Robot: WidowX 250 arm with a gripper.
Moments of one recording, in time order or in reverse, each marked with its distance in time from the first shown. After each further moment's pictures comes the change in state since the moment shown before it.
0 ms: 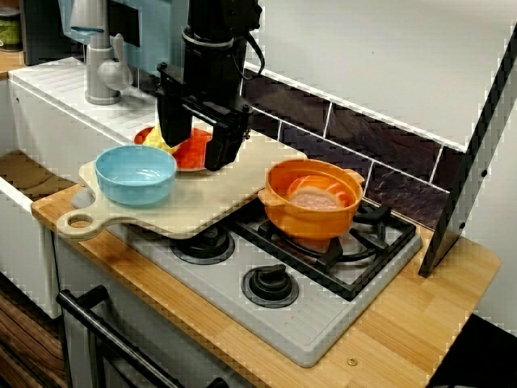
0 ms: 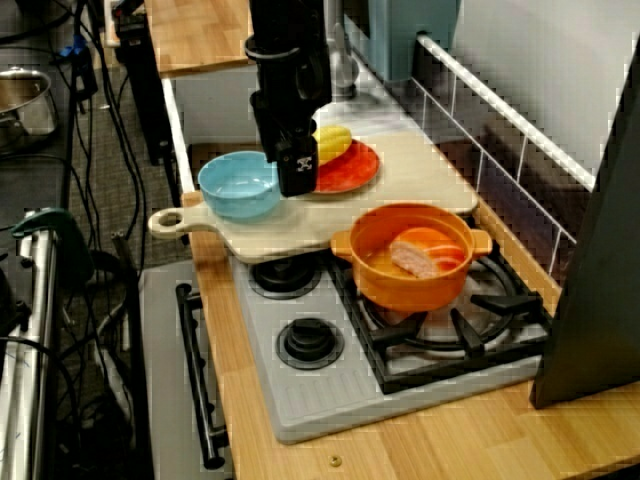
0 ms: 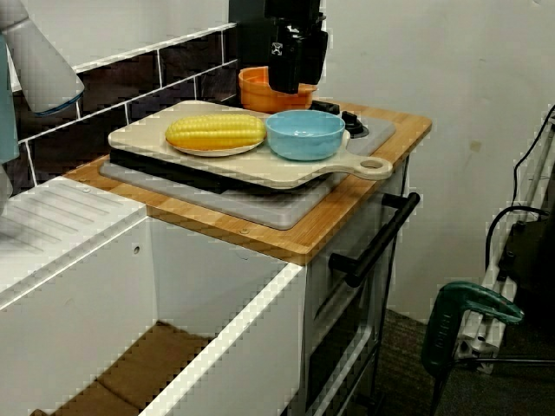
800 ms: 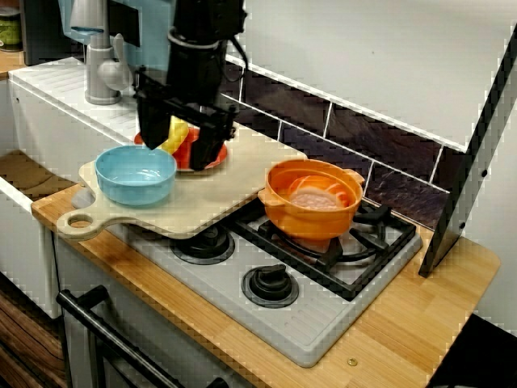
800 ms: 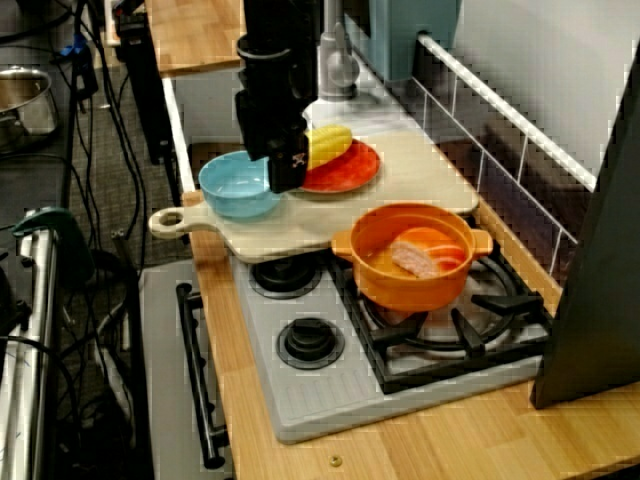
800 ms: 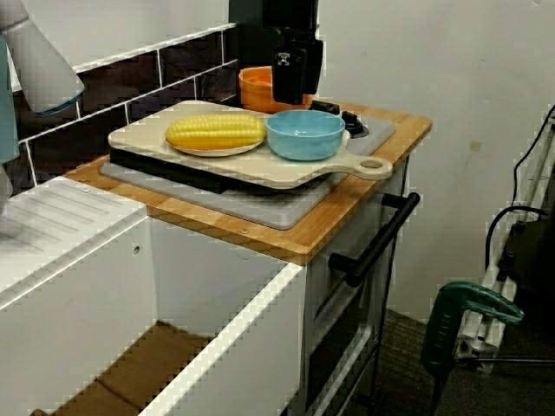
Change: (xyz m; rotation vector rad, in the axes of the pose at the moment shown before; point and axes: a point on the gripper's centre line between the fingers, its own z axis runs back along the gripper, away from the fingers) arm -0.010 0.018 -0.004 0.021 0.032 0.128
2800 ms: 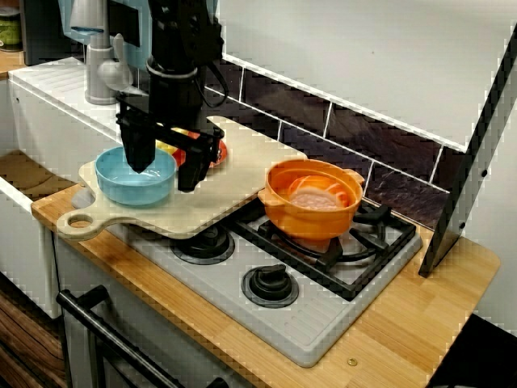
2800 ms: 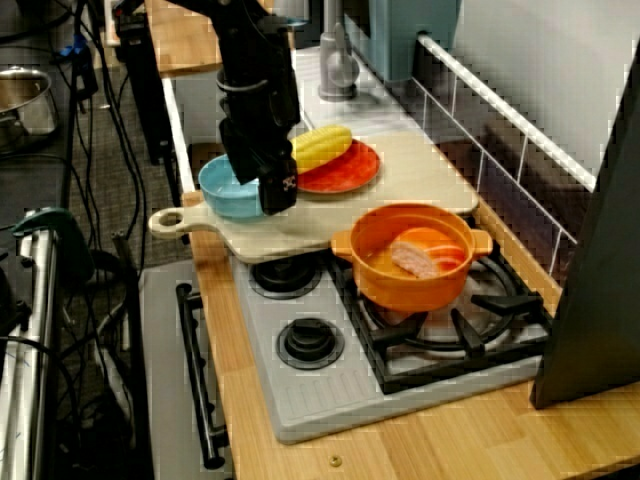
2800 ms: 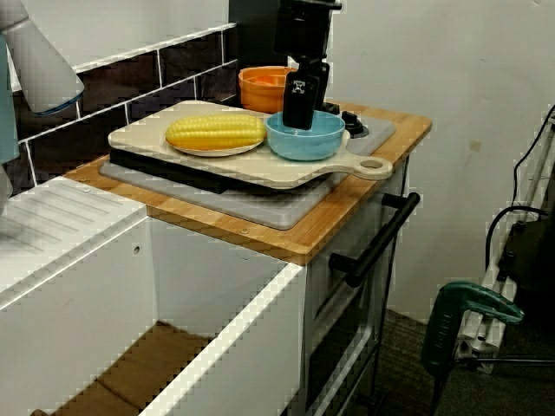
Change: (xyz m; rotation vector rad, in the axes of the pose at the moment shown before) arm -0.008 0.000 -0.022 -0.005 -0.059 0.084
